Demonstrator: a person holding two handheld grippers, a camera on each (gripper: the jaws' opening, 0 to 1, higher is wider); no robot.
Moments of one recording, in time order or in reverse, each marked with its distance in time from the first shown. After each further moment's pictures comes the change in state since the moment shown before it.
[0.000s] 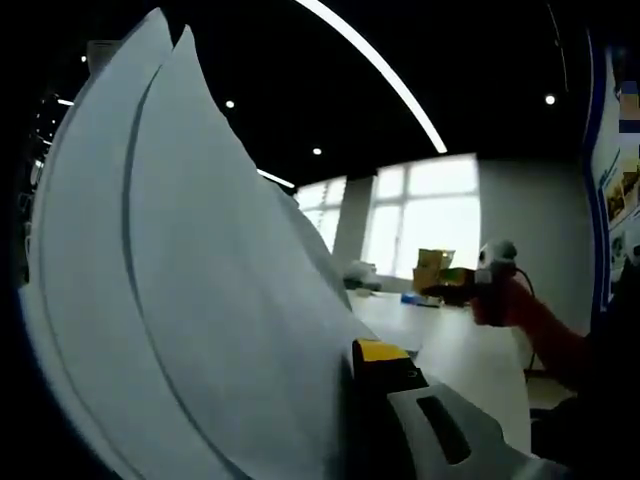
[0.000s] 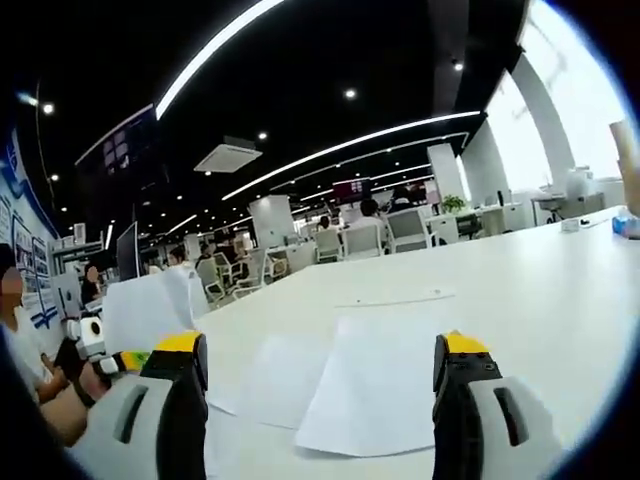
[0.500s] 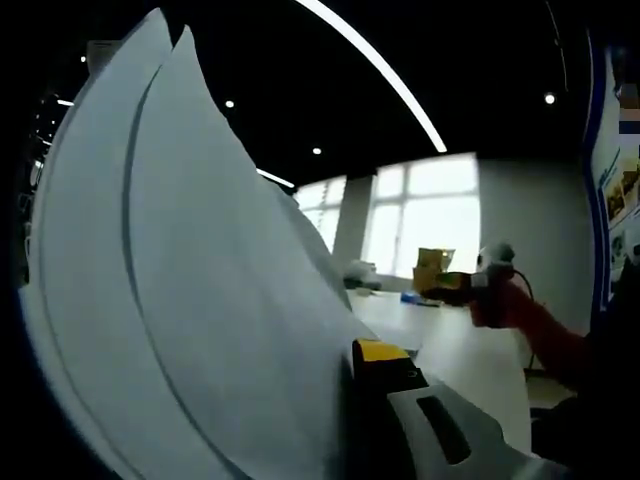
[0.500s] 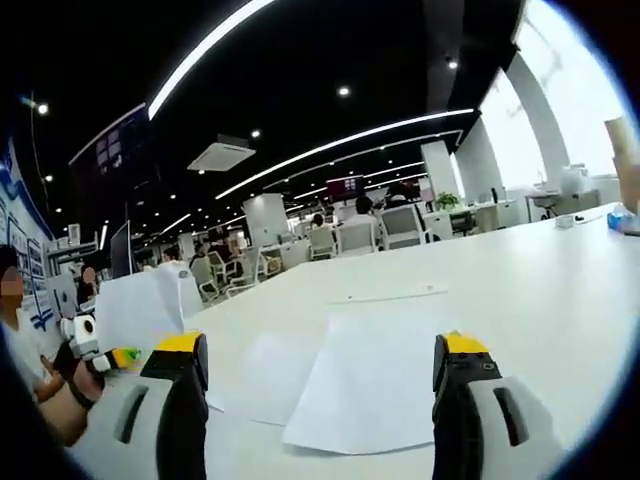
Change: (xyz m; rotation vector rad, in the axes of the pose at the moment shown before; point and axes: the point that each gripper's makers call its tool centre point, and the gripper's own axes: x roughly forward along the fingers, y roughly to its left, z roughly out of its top) left arm 0.000 0.003 0.000 0.002 0.002 0.000; right arm -0.001 -0.009 -0.005 0.007 0.008 -0.026
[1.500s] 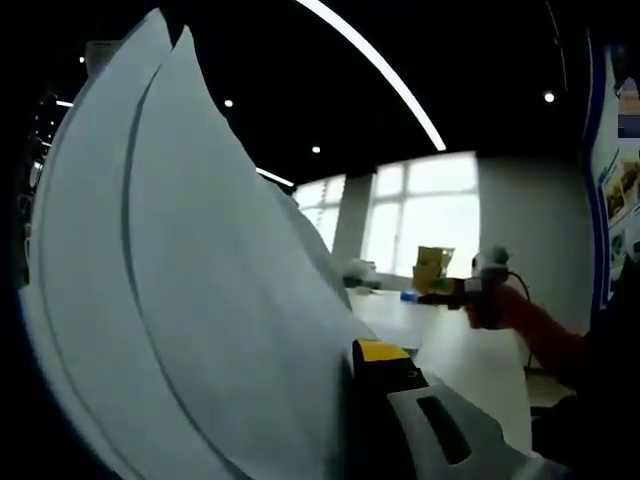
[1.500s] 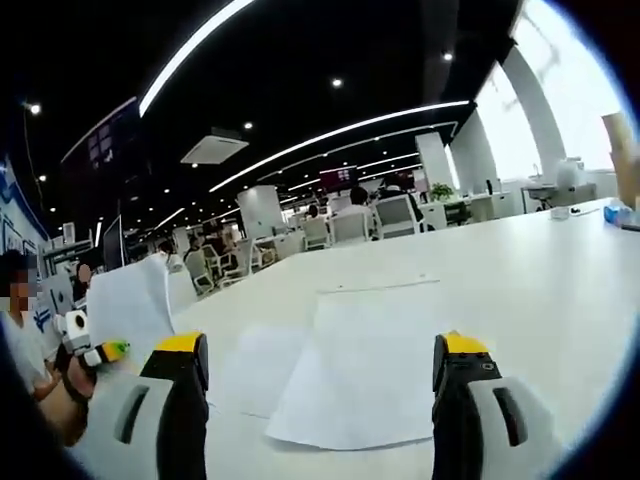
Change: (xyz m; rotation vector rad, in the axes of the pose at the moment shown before) left arm 0.000 0.000 -0.001 0.005 0.007 -0.002; right arm 0.000 -0.007 -0.014 0.012 0.044 -0.024
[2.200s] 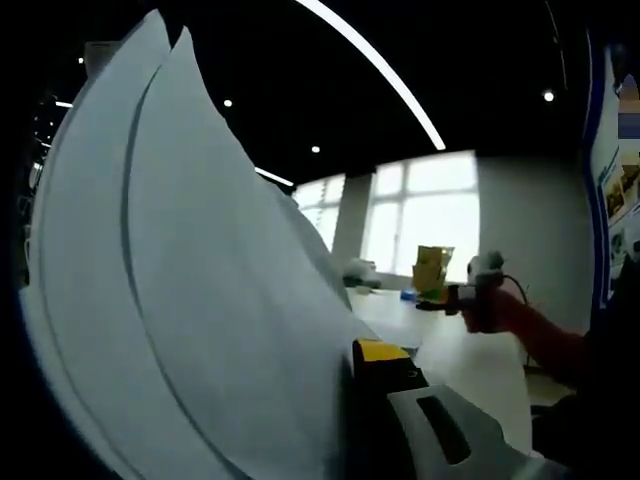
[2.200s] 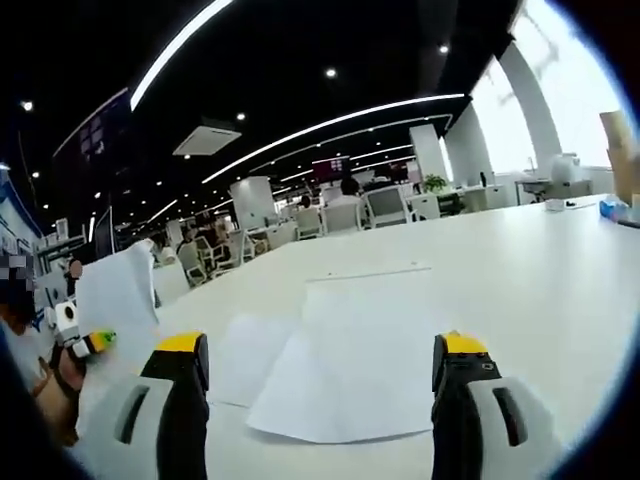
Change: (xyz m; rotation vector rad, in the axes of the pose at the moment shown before) left arm 0.001 -0.006 -0.002 0.003 0.002 -0.001; right arm 0.003 -0.012 -0.018 0.011 0.037 -0.027
